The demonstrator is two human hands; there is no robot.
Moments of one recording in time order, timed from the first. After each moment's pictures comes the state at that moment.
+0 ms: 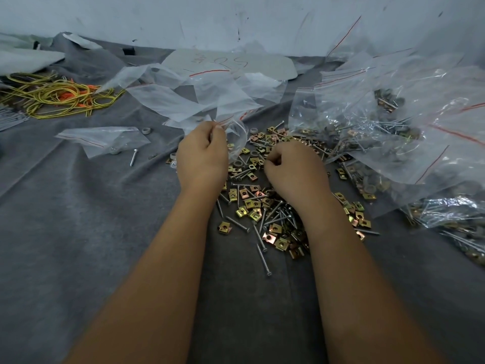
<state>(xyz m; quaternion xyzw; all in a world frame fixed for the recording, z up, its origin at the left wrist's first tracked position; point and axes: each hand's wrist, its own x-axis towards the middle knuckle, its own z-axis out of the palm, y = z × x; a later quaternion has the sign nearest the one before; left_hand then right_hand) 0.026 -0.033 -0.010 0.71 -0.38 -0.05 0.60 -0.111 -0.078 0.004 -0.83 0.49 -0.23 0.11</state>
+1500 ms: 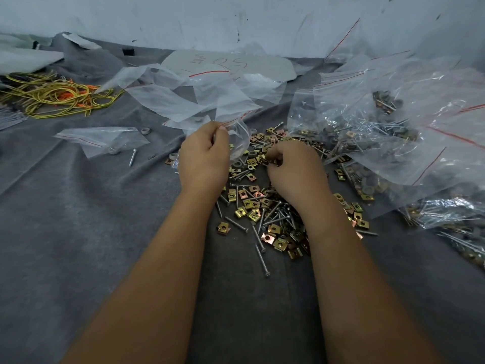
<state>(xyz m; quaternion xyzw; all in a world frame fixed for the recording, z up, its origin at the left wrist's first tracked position) 0.022 -0.031 -0.008 0.70 -0.39 -0.09 0.60 -0.114 -0.082 0.002 -0.81 0.50 -0.26 0.17</state>
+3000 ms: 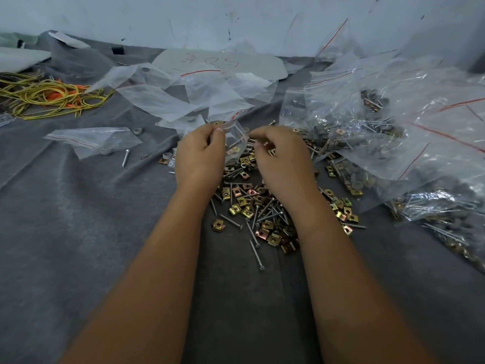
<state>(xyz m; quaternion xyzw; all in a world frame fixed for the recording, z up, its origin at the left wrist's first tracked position) 0.023 -0.032 -0.008 0.70 -0.41 -0.11 0.57 -0.108 -0.068 0.011 -0.79 0.41 -0.40 0.21</state>
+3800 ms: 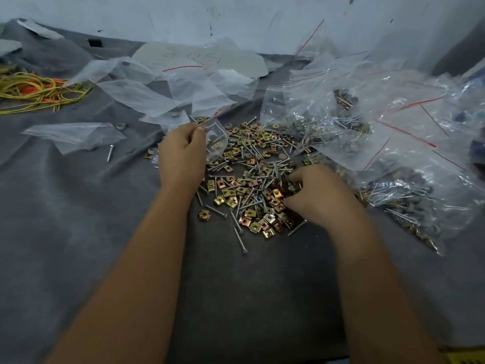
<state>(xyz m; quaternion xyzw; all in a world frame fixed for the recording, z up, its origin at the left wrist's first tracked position) 0.018 -0.020 -0.006 0.69 -0.39 -0.14 0.60 -0.187 -0.028 0.038 -0.78 0.61 -0.05 0.15</state>
